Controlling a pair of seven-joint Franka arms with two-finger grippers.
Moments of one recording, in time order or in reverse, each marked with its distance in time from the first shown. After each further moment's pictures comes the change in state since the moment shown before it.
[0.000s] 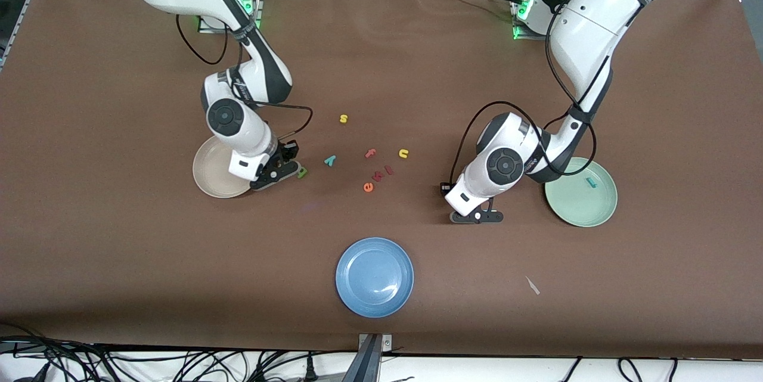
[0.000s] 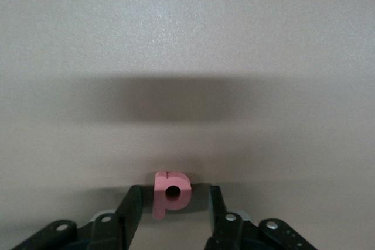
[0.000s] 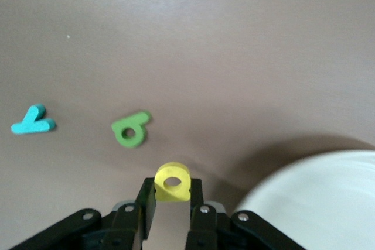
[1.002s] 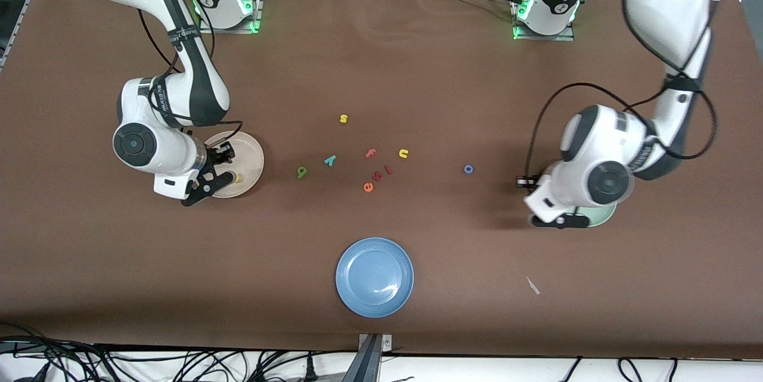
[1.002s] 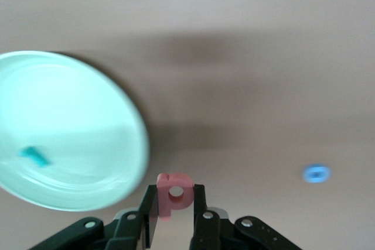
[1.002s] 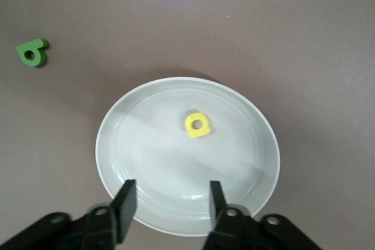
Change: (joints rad) left arm 0.277 -0.186 0.013 0.033 0.002 -0.464 0.336; right arm -0.013 -0.028 -0.201 0.119 0.024 -0.288 -0.287
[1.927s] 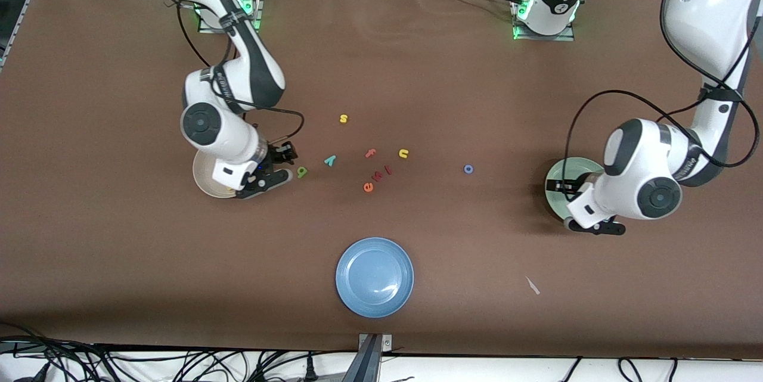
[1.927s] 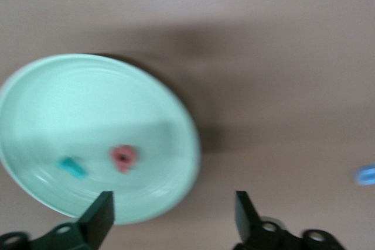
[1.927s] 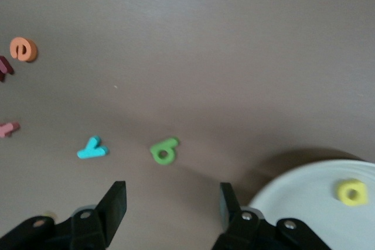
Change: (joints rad) left arm 0.127 0.026 -0.161 -0.007 0.086 0.008 -0.108; right arm 0.160 0.045 0.078 0.000 0.123 0.226 0.316
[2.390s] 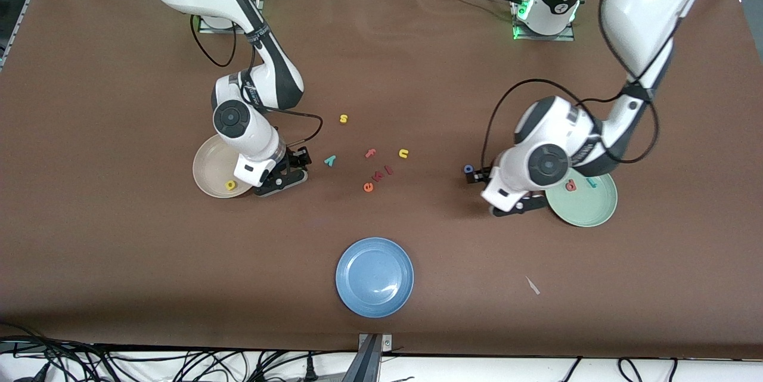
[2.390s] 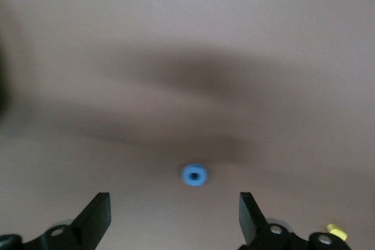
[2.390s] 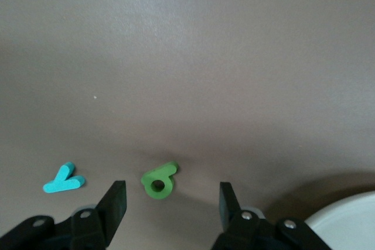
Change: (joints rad) left arm -0.168 0.051 -0.092 -0.061 0.002 0.159 -0.484; right arm 0.023 0.049 0.006 -0.116 0.000 0.247 0.014
